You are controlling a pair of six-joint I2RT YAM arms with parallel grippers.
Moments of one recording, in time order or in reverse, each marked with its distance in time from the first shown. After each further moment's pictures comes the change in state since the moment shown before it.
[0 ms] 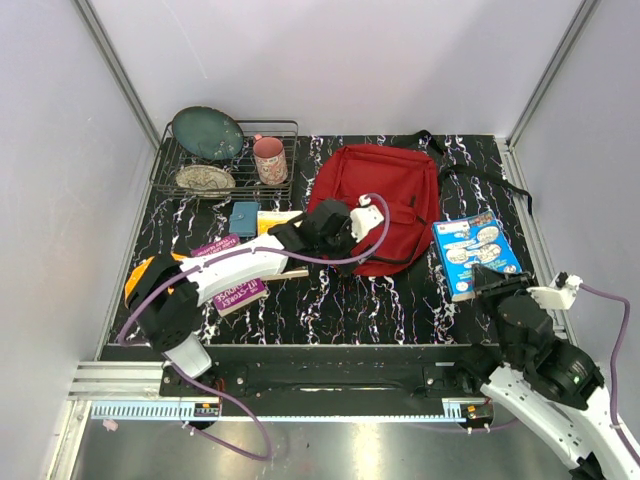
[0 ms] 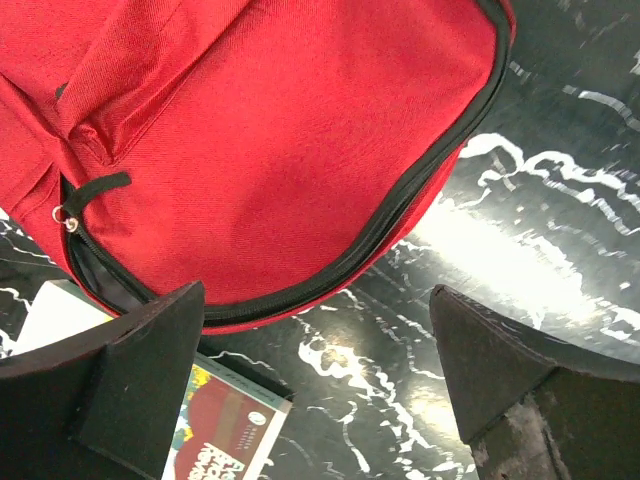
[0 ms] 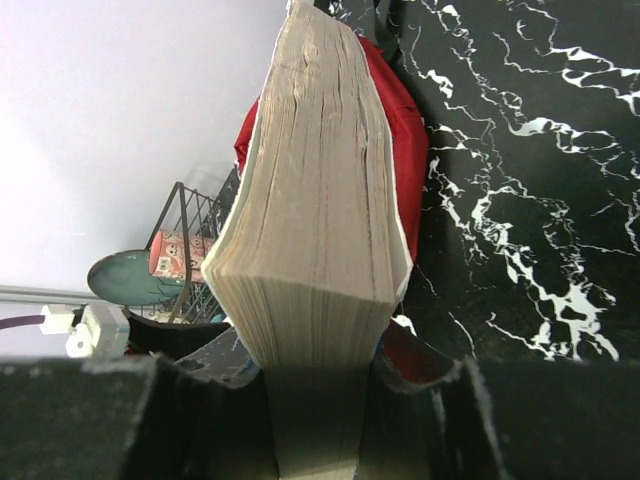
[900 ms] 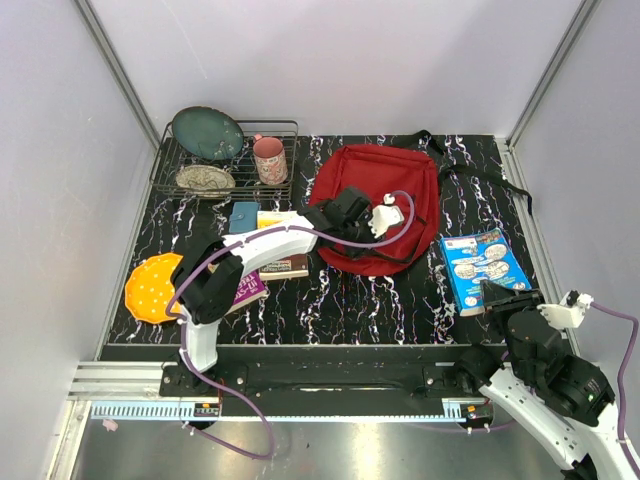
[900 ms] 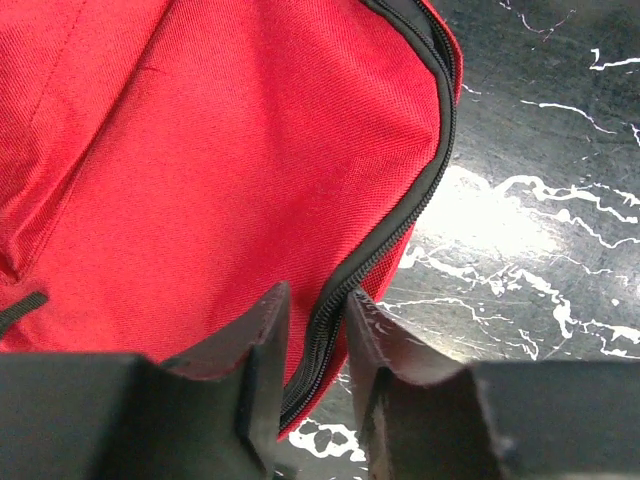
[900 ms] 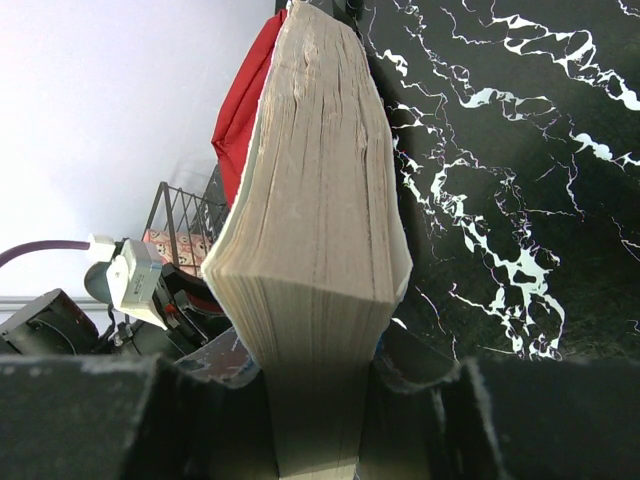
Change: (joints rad) left arm 0.029 0.296 0.260 -0.119 0.214 0.157; right arm 0.000 -0.135 0.012 -0.232 -0.011 0.125
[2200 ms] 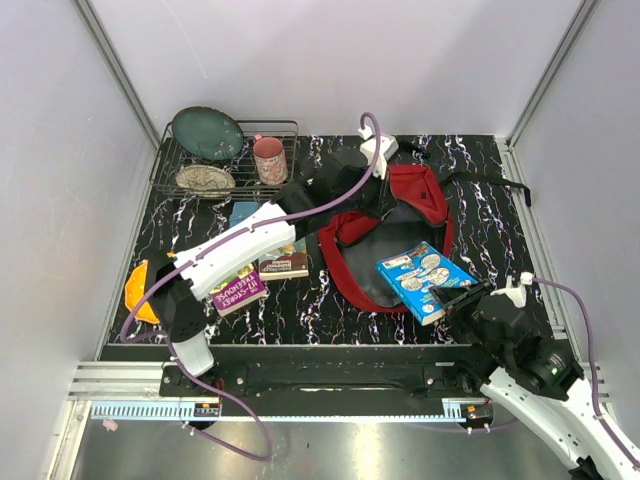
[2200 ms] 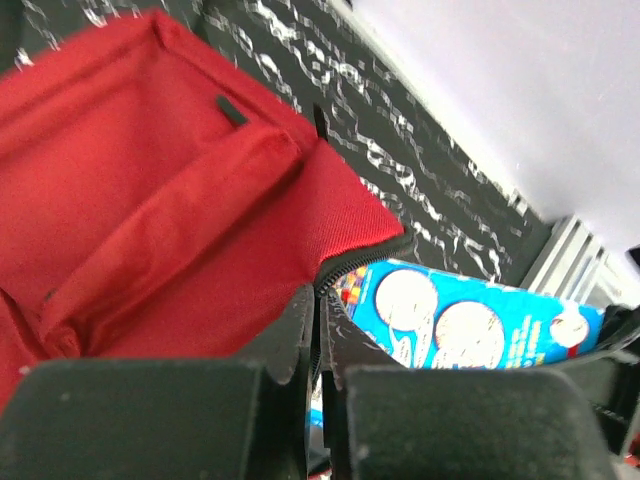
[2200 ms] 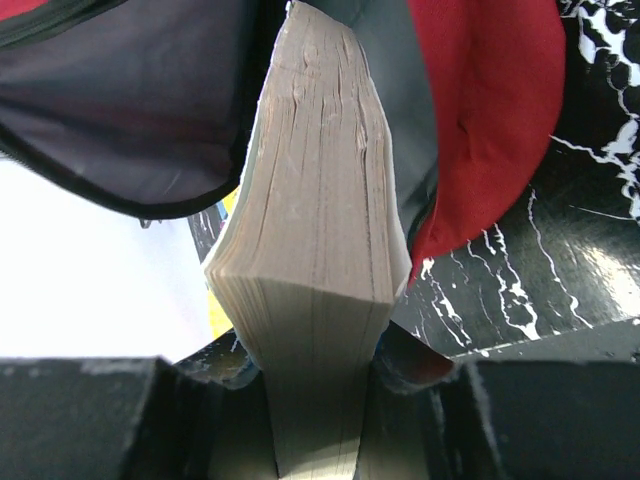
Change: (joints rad) left arm -0.049 -0.165 0.256 -0.015 -0.121 -0.671; right arm 0.000 0.114 -0.126 0.171 -0.418 0.077
